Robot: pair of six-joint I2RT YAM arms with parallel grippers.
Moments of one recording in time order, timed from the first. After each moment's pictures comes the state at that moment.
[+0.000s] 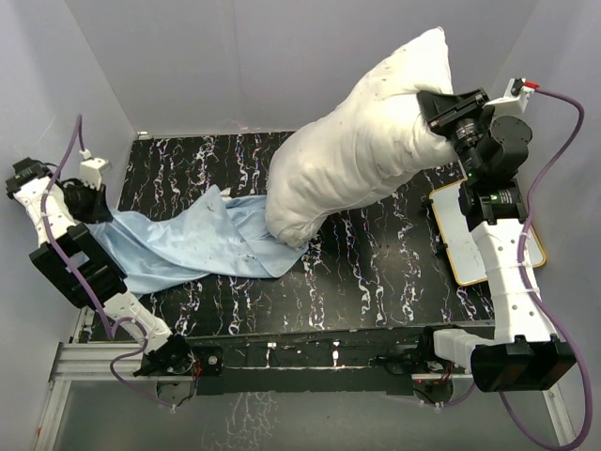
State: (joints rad) left arm 0.71 1.83 1.65 -1.17 0.57 1.06; right arm 0.00 1.15 1.32 -0.01 -0.16 0.88
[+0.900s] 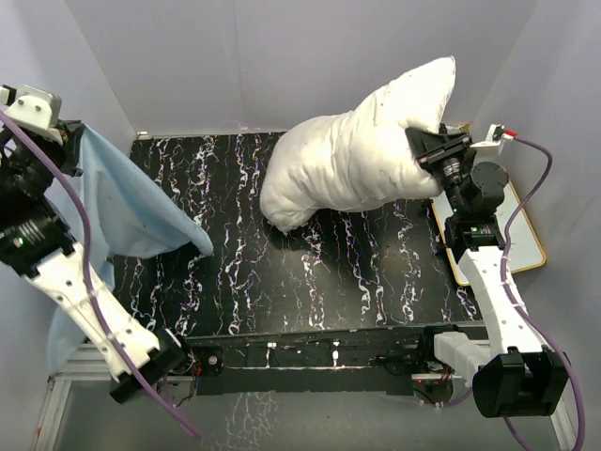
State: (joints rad) left arm 0.72 1.10 1.87 -0.67 0.88 0.34; right arm 0.02 1.02 0.95 0.33 -0.21 1.05
